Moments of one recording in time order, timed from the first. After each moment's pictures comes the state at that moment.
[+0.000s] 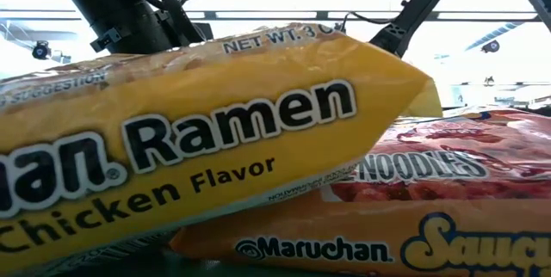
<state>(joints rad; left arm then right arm) -0.42 1.82 1.07 -0.55 -0.67 -1.36 -0.61 1.88 1.10 0.17 -0.15 0.02</state>
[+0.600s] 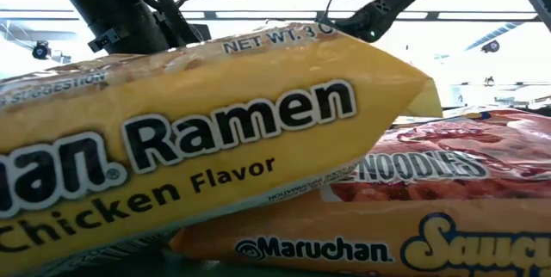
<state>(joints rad) -0.42 1.82 1.07 -0.57 -0.67 -1.37 -0.62 1.87 1.39 -0.29 -0.02 -0.03</state>
